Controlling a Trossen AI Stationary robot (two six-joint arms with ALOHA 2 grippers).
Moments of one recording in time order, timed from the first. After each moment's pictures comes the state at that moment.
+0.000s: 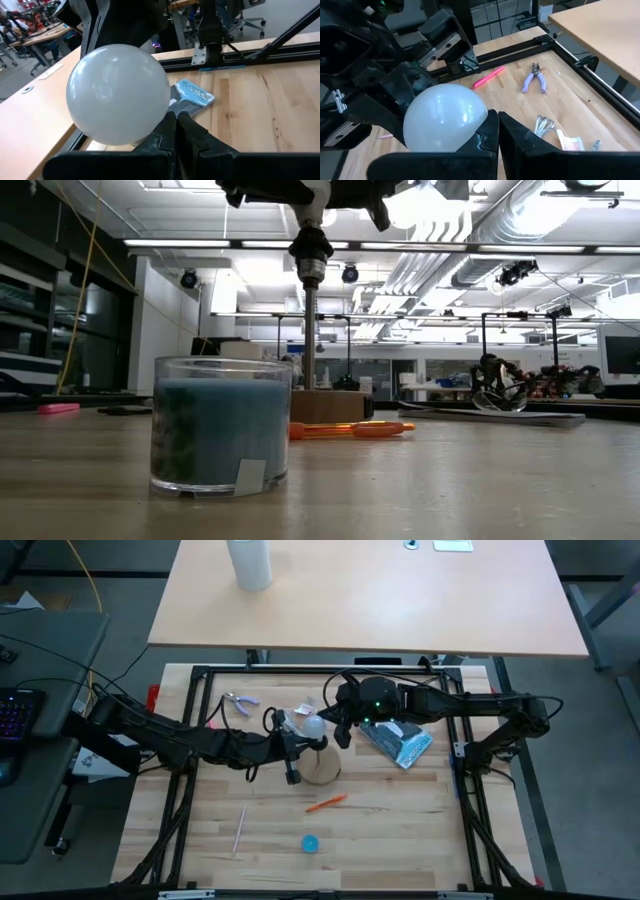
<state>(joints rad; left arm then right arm) -0.21 1.35 0.94 0.09 -0.59 0.12 -0.05 1.52 1.34 -0.25 0.04 0.23</state>
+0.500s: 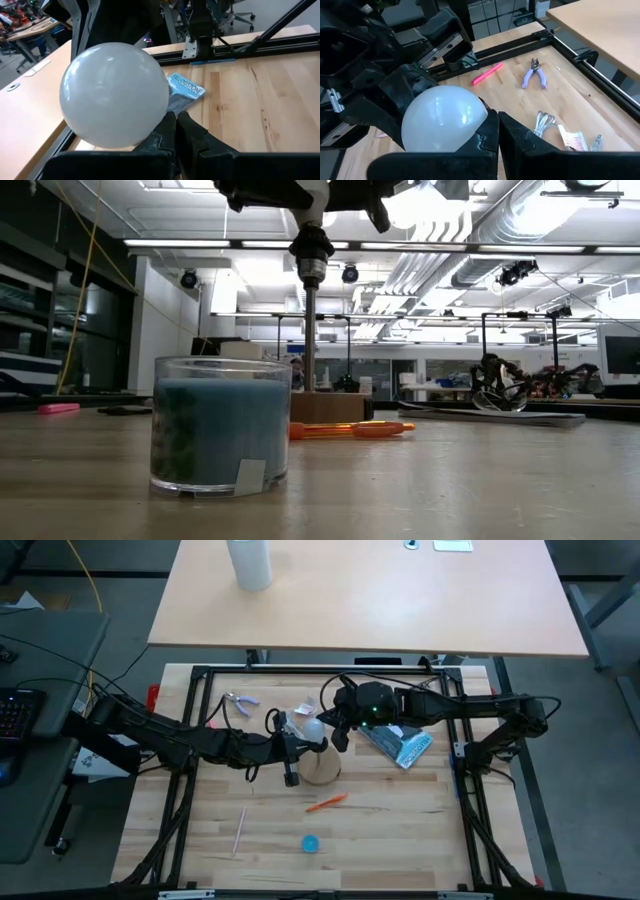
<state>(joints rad) -0.21 1.35 0.94 0.06 -0.54 0.10 -0.03 1.54 1.34 -0.26 0.08 0.26</state>
